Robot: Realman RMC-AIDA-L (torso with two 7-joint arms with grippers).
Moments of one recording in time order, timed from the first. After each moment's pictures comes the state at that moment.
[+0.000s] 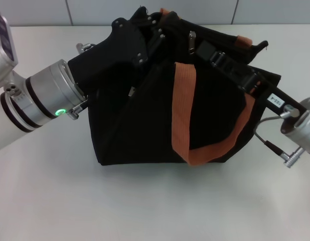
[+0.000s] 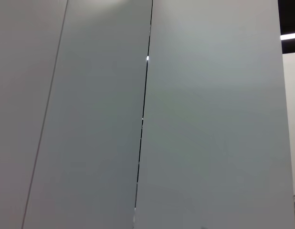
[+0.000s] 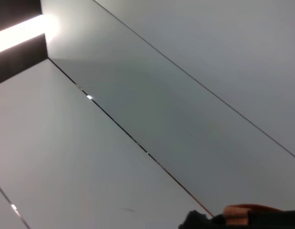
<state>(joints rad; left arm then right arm) -0.75 -2.08 0.55 0.07 1.58 1.68 -0.78 0.60 2.09 -0.17 0.01 -1.92 -1.73 1.32</state>
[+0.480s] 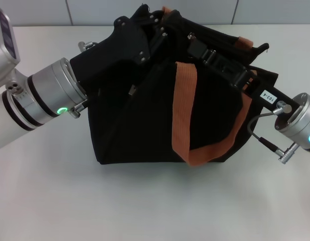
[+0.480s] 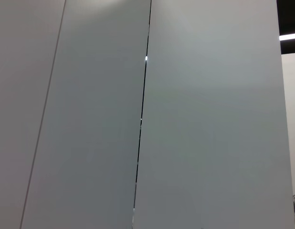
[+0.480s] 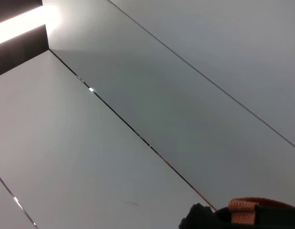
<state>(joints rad) -0.76 -2.08 0.55 0.07 1.58 1.68 -0.78 0.63 2.09 -0.18 0.02 -1.92 -1.72 1.32</state>
